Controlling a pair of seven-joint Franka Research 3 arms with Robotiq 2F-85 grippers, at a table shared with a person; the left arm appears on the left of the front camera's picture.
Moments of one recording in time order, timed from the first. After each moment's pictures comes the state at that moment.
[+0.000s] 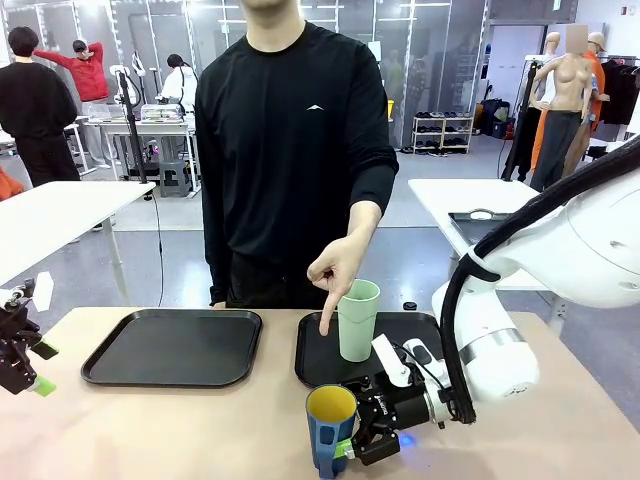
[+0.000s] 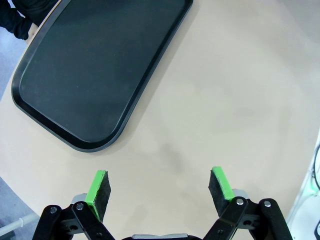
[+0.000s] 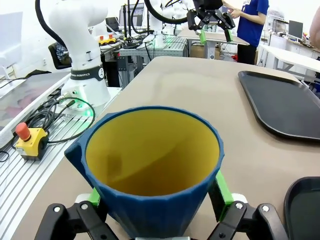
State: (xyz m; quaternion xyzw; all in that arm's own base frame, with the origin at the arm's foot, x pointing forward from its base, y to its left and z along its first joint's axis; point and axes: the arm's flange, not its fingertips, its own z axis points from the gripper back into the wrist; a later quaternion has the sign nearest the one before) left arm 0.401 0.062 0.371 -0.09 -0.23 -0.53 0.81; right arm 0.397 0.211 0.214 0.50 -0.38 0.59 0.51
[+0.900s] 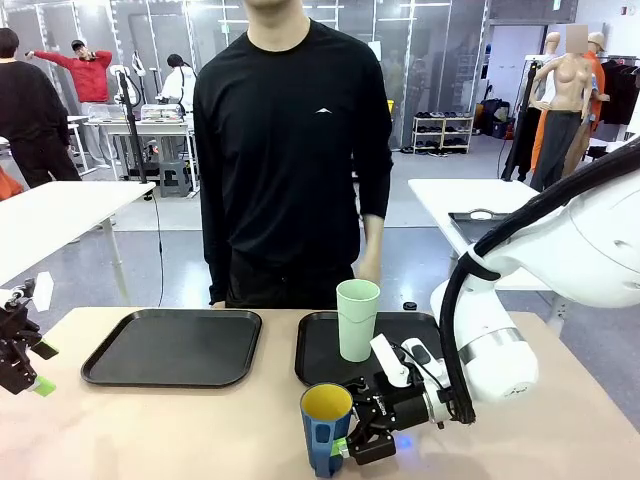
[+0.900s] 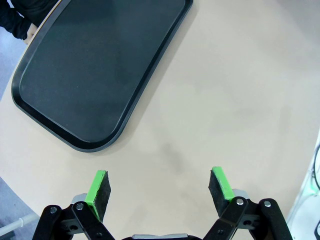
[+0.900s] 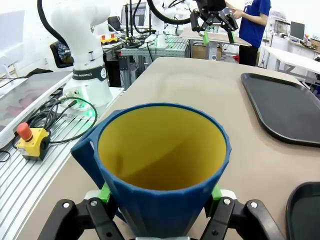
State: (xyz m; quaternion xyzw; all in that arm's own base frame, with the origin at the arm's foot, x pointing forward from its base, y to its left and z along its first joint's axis) left arm 0.401 0.062 0.371 -0.09 -0.23 -0.53 0.81; right arm 0.391 0.215 0.220 0.50 -0.38 0.59 0.50
